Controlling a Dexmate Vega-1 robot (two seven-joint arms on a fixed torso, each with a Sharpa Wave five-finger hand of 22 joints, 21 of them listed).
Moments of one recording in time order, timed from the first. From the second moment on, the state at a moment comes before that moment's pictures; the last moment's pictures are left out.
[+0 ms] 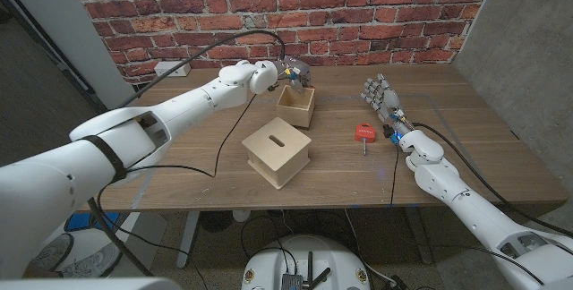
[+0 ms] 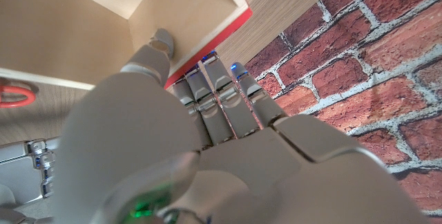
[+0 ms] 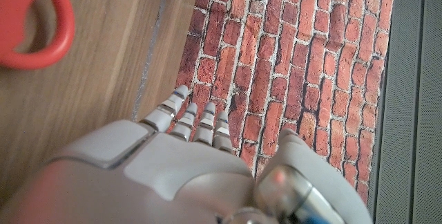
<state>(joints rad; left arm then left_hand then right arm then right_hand) 0.09 0.44 1.07 -1.15 0.71 -0.05 -0.16 1.07 0.04 0.43 -0.18 0.18 1.02 -0.08 0.22 0.18 1.10 -0.17 0.20 0.18 1.11 -0.19 0.20 0.17 0.49 -0.05 0.19 0.17 -0.83 -0.50 -0.37 -1.24 0.67 0.37 0.13 0.12 0.12 0.26 0.12 0.24 0.10 -0.02 0.19 0.17 0.15 -0.04 0.19 0.18 0.01 -0.03 0.20 0.25 0.23 -0.03 0.18 0.16</state>
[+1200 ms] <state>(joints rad) 0.05 0.41 1.07 -1.06 0.65 -0.18 -0.15 1.08 0.03 0.43 -0.18 0.18 1.03 -0.07 0.20 0.19 1.11 -0.17 0.19 0.18 1.12 -0.20 0.19 0.17 0.48 -0.05 0.19 0.17 -1.05 -0.66 -0.36 -1.60 0.39 0.35 -0.13 0.12 0.12 0.27 0.11 0.24 0.11 -0.02 0.19 0.17 0.16 -0.04 0.19 0.18 0.03 -0.04 0.21 0.24 0.24 -0.04 0.19 0.16</state>
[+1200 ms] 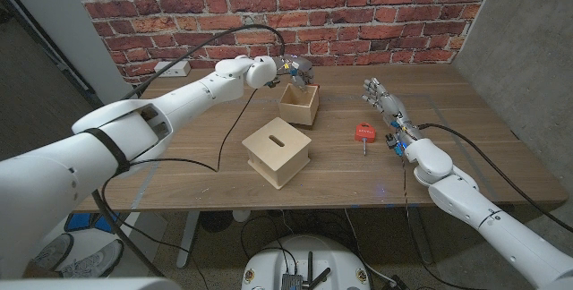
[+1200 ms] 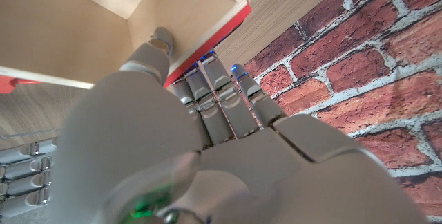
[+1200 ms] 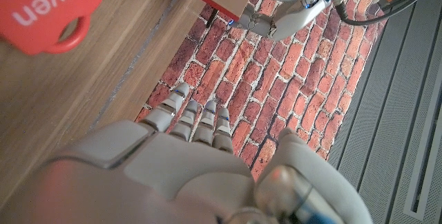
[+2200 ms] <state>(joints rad) 0.04 0.41 1.07 -1.06 0.64 -0.26 -0.15 1.07 0.03 0.42 -0.17 0.19 1.03 -0.07 0.20 0.19 1.11 -0.17 0.19 0.18 1.12 -0.20 0.19 0.17 0.47 -0.04 0.19 0.16 -1.18 -0.78 -0.35 -1.81 0.01 0.28 -0.29 0.12 0.12 0.29 0.10 0.24 0.12 -0.02 0.19 0.17 0.15 -0.05 0.19 0.18 0.04 -0.03 0.21 0.24 0.24 -0.04 0.19 0.16</state>
